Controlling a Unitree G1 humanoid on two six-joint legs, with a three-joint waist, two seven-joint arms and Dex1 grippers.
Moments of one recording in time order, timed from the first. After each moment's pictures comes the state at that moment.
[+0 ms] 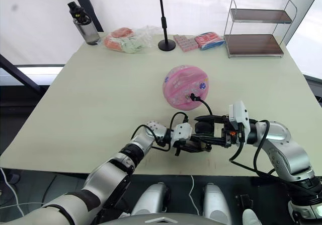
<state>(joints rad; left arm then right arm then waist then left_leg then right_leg) -0.69 0.10 -0.40 1.04 0.08 -0.45 -1.24 -0.17 -0.67 0.07 -0.30 0.66 0.31 1.13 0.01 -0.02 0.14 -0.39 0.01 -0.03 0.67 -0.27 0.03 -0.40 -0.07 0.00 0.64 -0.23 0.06</state>
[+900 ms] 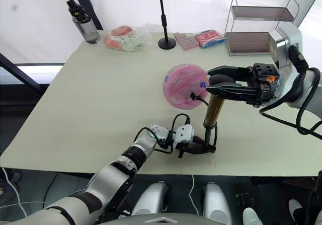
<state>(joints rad) -0.67 0.07 -0.38 1.03 0.08 -0.46 -1.24 -0.58 -0.91 -0.22 -0.33 1.25 0.91 0.97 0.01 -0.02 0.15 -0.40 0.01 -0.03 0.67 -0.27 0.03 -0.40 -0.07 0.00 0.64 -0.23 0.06</state>
